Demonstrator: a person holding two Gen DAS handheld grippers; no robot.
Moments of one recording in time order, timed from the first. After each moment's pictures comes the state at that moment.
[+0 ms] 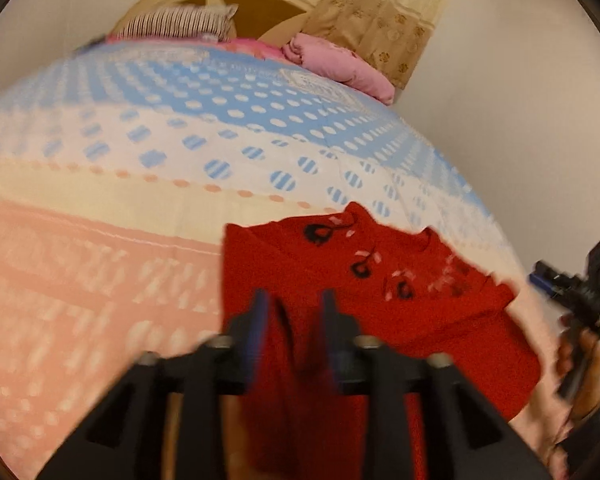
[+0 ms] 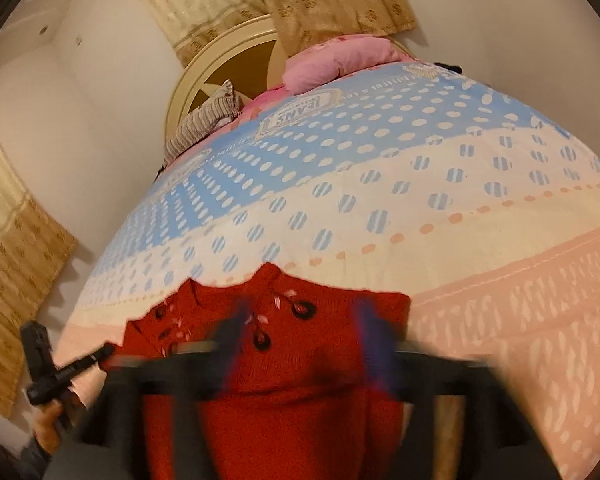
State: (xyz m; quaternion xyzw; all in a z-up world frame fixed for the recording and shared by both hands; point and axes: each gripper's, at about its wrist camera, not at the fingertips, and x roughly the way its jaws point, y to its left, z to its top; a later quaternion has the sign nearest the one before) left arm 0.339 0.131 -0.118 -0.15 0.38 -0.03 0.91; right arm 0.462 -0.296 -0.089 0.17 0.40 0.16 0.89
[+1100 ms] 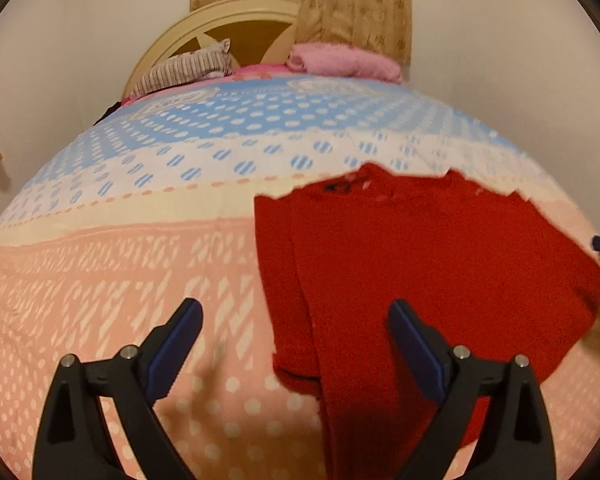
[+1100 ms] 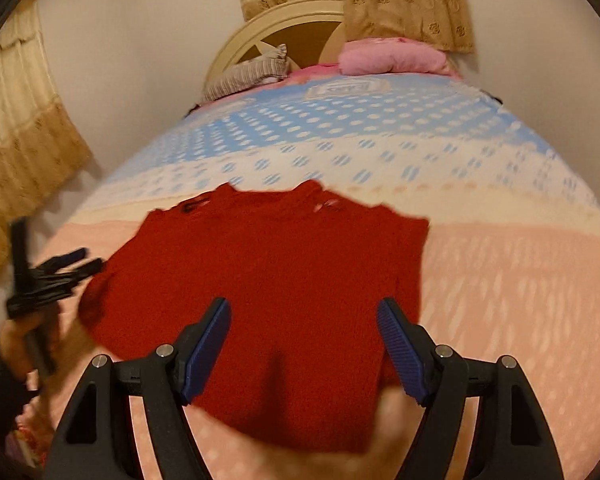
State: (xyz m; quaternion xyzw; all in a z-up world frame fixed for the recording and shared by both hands) left arm 0.295 0.094 -0.131 0.00 0.38 0.05 0.93; right arm 0.362 -0.261 -0.096 0.05 0.41 0.22 0.88
